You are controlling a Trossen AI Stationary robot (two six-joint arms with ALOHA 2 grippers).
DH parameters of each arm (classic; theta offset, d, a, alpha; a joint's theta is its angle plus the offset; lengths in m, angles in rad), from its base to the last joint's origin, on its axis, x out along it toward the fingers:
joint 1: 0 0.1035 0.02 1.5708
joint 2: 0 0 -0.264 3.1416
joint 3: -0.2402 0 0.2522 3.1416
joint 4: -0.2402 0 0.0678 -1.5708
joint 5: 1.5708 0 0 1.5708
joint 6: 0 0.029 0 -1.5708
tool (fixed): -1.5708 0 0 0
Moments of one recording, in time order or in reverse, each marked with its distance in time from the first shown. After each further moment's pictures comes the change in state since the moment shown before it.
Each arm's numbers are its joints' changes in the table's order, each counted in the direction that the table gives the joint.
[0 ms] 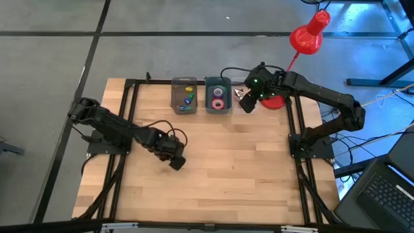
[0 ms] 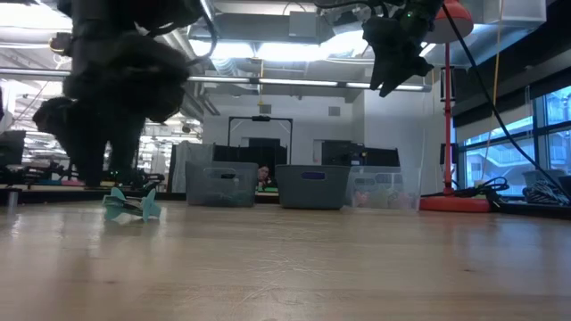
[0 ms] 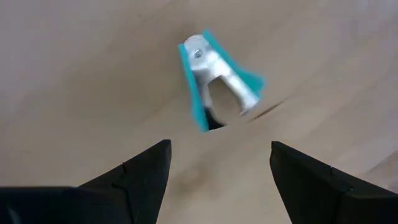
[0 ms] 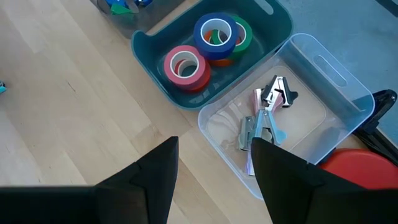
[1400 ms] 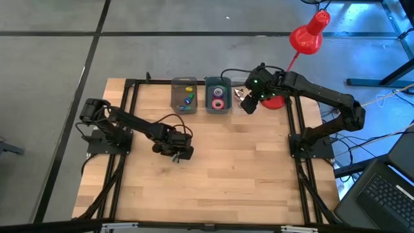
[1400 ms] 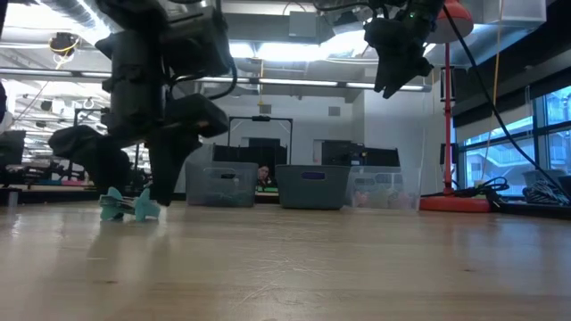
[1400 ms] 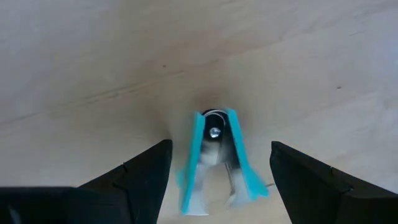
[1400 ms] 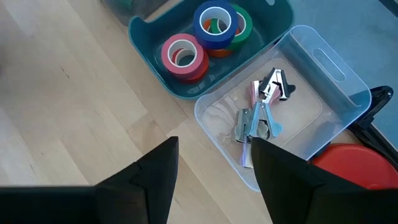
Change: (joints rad) left arm 0.145 -0.146 -0.003 0.114 -0.067 -0.214; right arm 0.000 0.000 0.000 -0.034 0.000 -0.031
